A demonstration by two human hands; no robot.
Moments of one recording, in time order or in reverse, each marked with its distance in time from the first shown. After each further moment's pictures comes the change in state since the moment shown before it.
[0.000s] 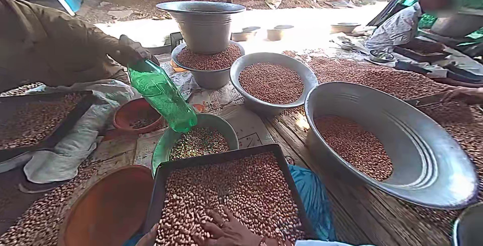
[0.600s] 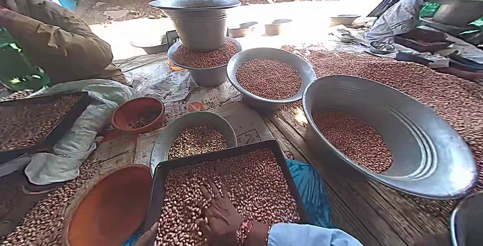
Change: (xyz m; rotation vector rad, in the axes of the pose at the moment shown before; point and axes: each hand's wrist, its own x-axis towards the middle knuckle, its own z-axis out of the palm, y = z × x) left_hand -0.006 0.001 0.008 -0.009 0.044 0.023; right_hand 0.037 0.003 -0.016 -0.010 0.076 0.222
